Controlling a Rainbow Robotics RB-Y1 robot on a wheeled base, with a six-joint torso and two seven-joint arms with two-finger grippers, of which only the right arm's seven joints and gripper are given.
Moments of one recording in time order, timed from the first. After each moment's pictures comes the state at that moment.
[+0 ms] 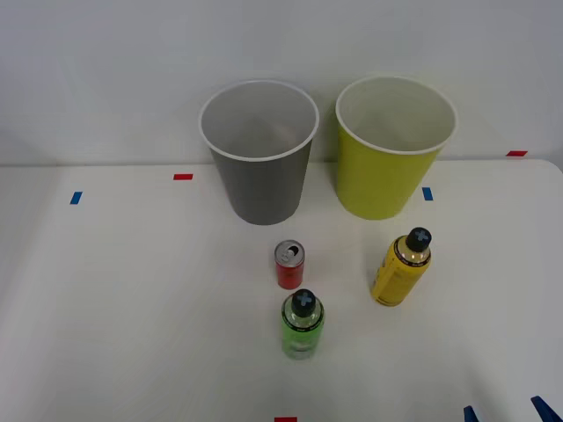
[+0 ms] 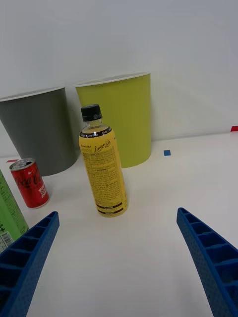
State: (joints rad) arm 1.15 -0.08 -0.01 -1.97 0.45 -0.93 0.88
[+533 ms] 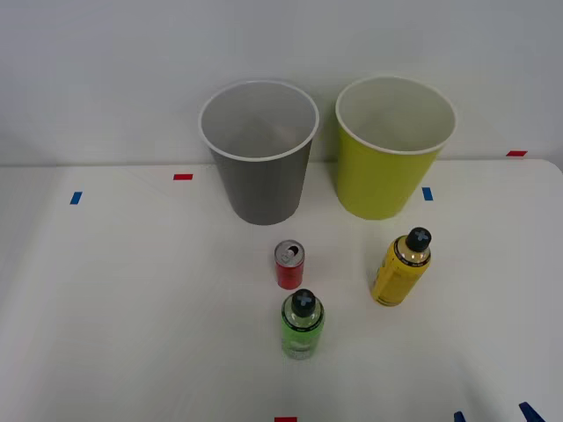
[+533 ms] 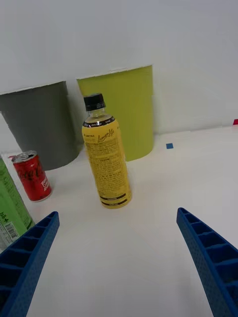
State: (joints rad) arm 1.13 -0.09 0.03 -1.92 0.42 -0.94 0.94
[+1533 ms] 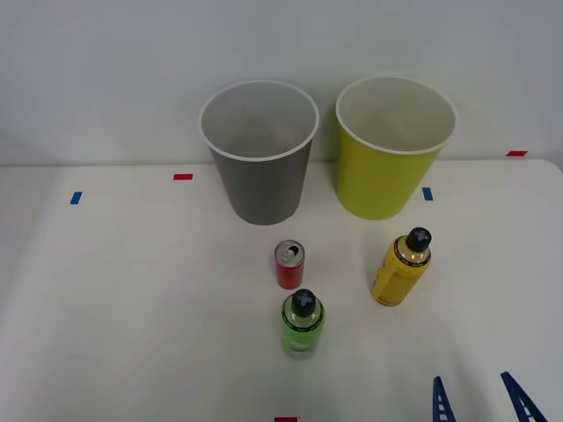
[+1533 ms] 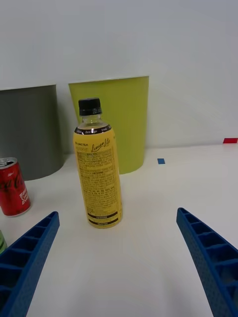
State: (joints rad) arm 1.00 -0.12 0.17 -1.88 0.20 -0.83 1.27
